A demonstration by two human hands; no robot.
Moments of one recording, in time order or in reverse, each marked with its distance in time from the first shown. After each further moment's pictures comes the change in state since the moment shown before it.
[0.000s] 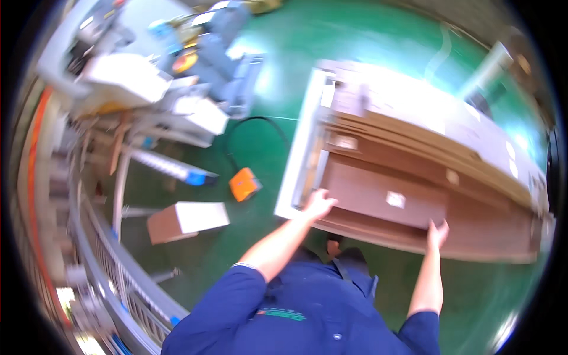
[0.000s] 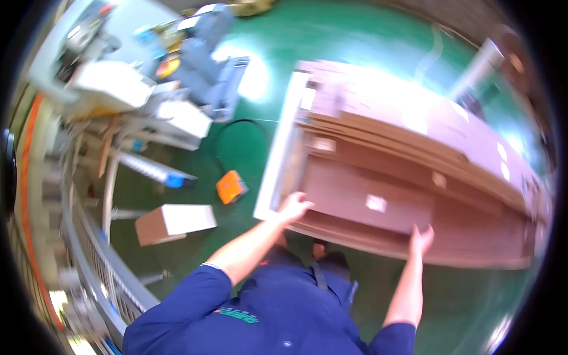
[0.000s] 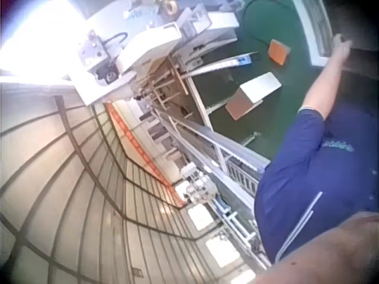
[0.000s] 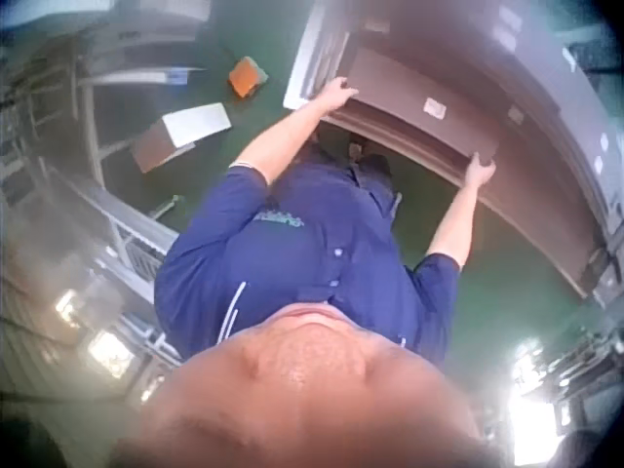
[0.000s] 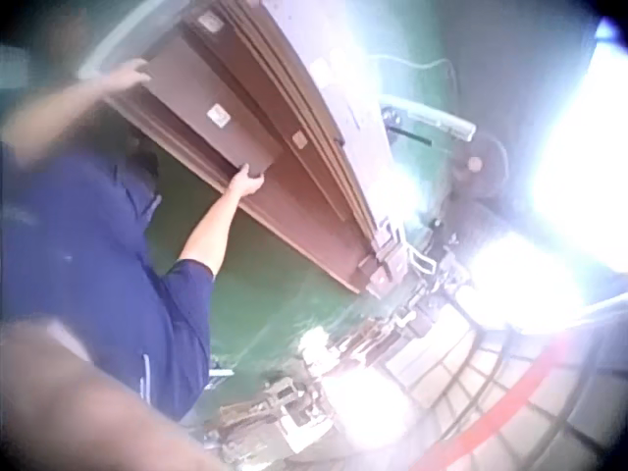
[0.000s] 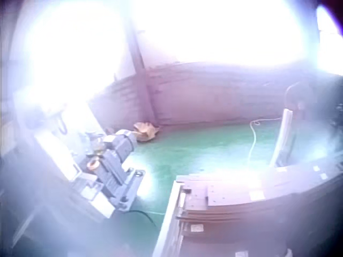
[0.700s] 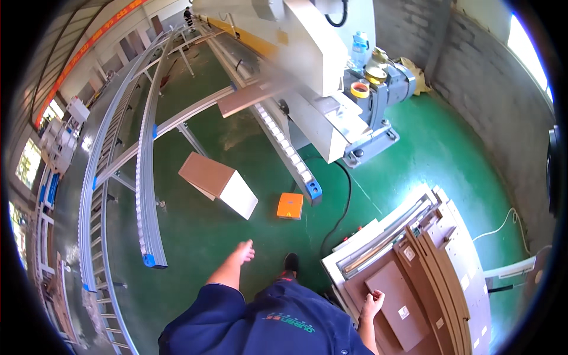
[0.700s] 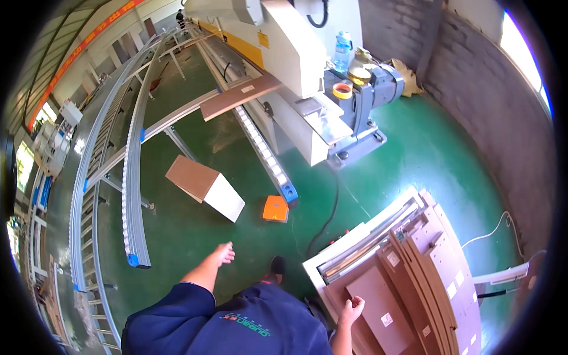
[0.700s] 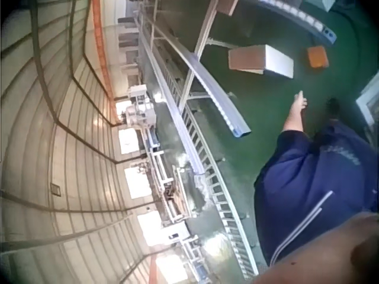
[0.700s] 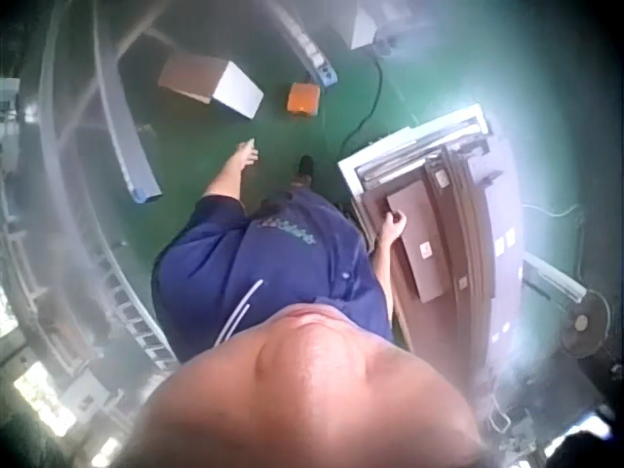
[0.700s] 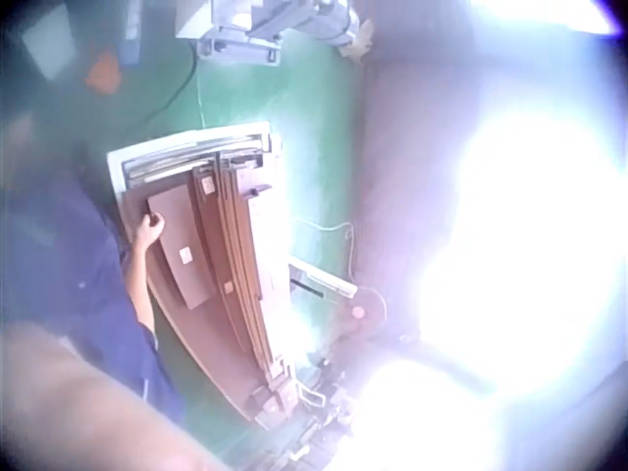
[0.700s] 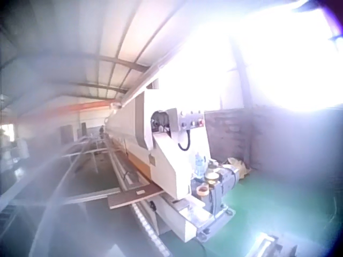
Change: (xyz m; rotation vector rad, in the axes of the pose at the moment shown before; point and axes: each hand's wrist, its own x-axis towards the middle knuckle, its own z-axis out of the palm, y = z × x) left_hand -0.240 -0.403 -0.138 -1.021 0.638 -0.734; right_hand -0.234 -0.175 0.152 0.376 -0.781 -0.356
